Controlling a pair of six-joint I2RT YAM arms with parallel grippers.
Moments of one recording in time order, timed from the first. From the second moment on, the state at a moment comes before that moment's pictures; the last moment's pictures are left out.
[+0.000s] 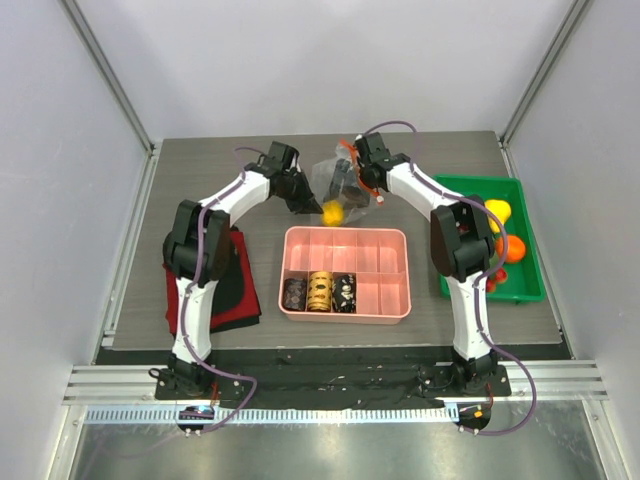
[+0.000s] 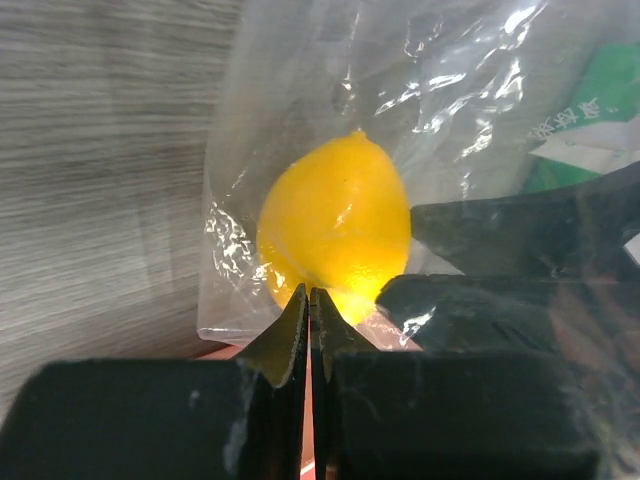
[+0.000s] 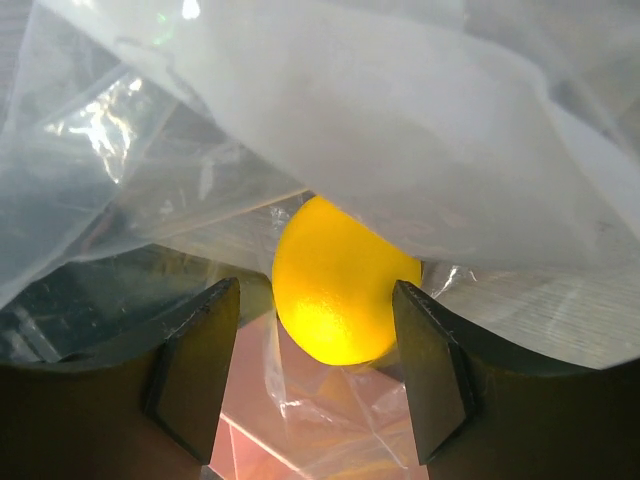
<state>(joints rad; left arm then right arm) -0.39 2.18 1.74 -0.52 0.41 -0.80 0.41 2.19 1.82 -0.54 -0.34 0.62</state>
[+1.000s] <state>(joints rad) -0.40 2.15 1.68 -0.48 0.38 -0.78 0.44 2.22 1.80 -0.54 -0.24 0.62</state>
